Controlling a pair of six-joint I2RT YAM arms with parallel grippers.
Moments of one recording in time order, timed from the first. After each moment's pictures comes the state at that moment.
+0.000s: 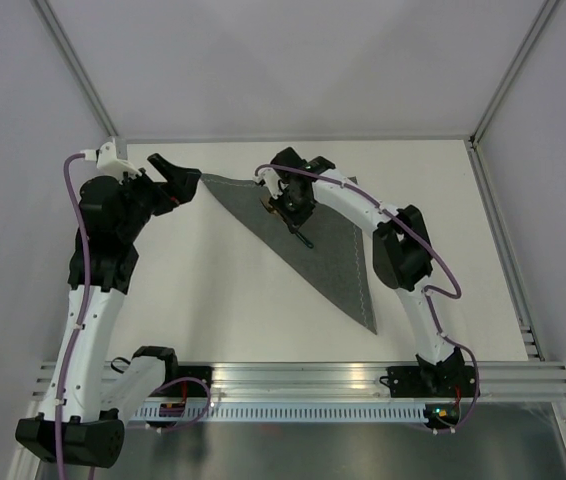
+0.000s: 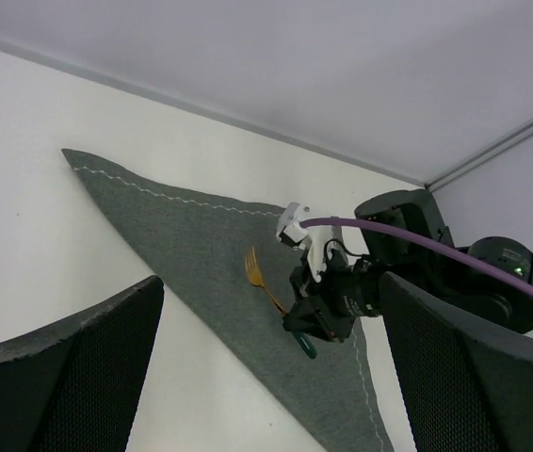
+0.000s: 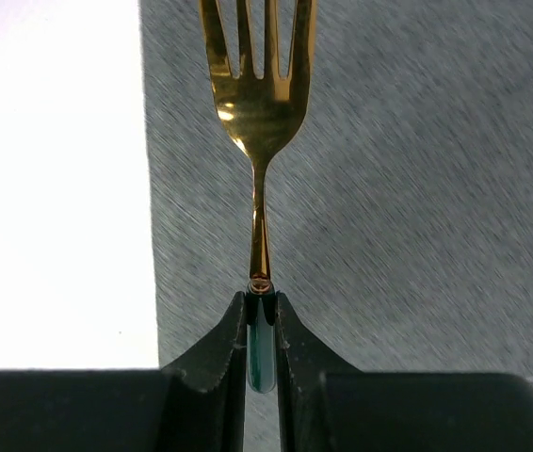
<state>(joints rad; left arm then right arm) -0.07 0.92 1.09 -0.31 0.17 -0.54 0.64 2.27 2.05 -0.99 -0.11 -0.17</state>
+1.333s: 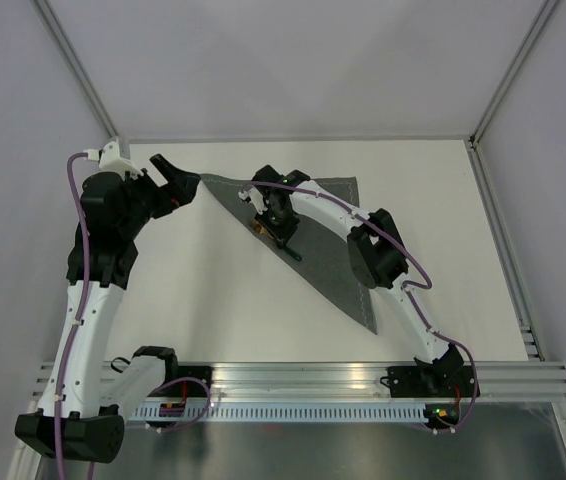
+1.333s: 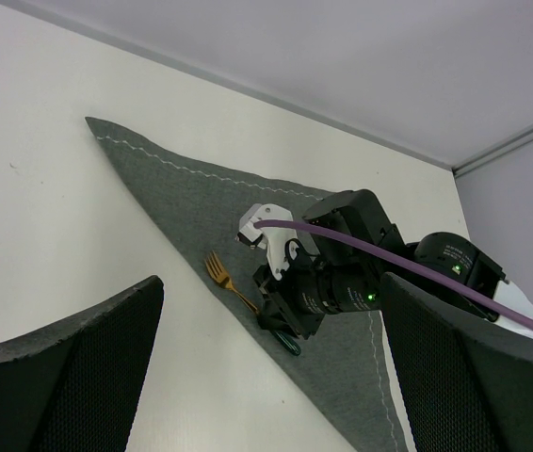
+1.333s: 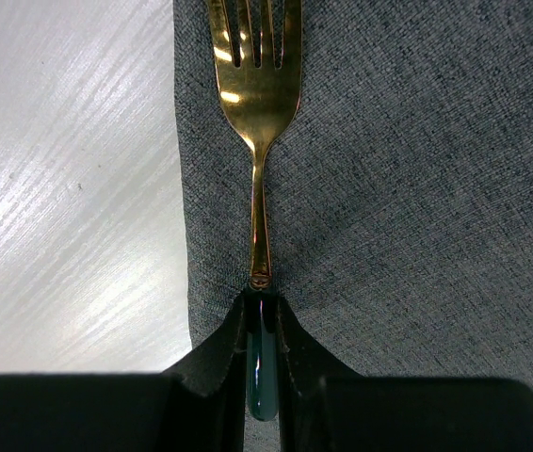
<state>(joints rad) -0.07 0.94 1.13 -0.43 0.14 -0.52 0.72 2.48 2.21 -1.03 -0.11 -0.09</state>
